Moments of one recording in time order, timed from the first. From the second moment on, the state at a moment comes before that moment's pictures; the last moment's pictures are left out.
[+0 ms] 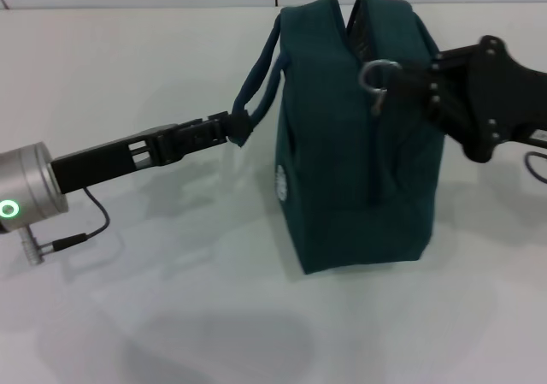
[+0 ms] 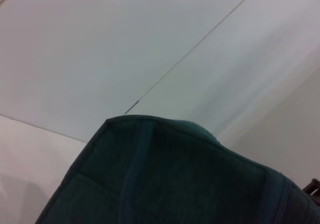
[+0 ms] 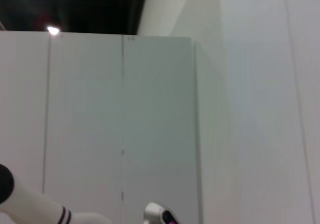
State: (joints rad) left arm -0.42 -2.07 0.84 0.56 1.61 1.62 -1.81; right arm 0.55 2.02 -1.04 -0.58 -1.34 -1.78 1.08
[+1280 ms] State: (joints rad) left arm -0.37 -2.07 0.83 0.55 1.68 1.74 -1.65; right arm 0.61 2.03 -1.26 -0.50 -1.21 -1.71 1.06
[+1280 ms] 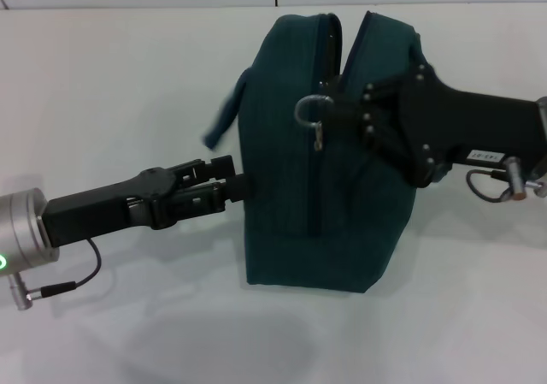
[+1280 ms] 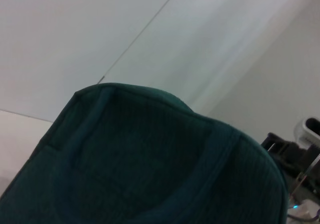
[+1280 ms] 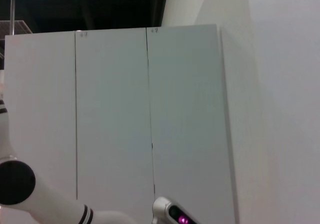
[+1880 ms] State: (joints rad) left arm -0.39 -2.08 0.82 0.51 1.66 1.76 -1.65; right arm 0.61 2.03 -1.33 -0.50 -1.17 -1.68 1.04
